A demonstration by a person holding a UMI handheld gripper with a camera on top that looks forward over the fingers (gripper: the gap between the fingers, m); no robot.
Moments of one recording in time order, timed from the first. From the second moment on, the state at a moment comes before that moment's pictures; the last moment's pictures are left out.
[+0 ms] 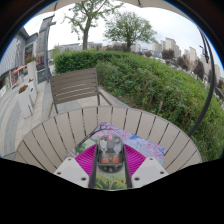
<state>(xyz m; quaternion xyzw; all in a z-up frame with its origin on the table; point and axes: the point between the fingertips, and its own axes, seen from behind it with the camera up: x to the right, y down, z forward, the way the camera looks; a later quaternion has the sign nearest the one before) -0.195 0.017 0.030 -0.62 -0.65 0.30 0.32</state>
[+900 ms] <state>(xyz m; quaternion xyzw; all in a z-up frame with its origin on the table) 0.139 0.043 0.209 -0.68 -0.63 0.26 0.28</state>
